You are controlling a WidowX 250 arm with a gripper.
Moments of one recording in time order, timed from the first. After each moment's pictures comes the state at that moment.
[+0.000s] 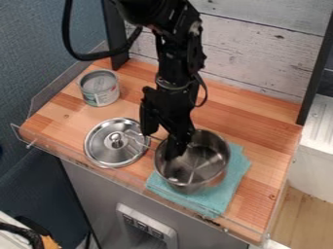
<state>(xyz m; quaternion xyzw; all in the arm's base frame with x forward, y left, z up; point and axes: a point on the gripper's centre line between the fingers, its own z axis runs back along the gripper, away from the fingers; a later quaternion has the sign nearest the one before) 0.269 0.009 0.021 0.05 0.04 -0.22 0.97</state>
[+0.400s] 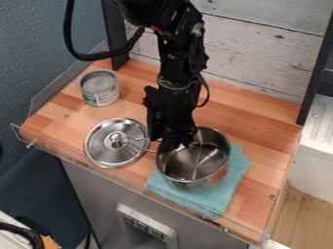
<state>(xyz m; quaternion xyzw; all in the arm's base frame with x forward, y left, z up) 0.275 0.009 0.023 0.06 0.03 -0.21 0.97</state>
